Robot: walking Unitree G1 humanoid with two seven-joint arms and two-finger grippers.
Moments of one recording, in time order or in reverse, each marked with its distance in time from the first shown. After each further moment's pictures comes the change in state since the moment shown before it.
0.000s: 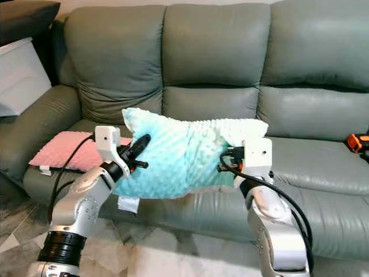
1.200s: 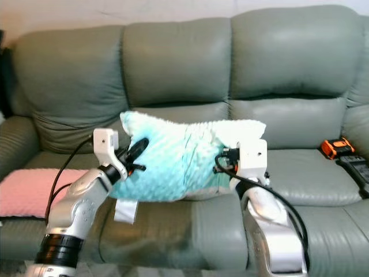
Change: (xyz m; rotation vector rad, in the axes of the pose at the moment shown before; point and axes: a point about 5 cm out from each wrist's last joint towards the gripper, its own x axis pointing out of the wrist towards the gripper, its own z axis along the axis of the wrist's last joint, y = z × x) left arm 0.000 -0.005 -0.006 -0.022 0.021 -0.024; right arm -0.003 0.000 -0.002 -0.011 0.010 -0.006
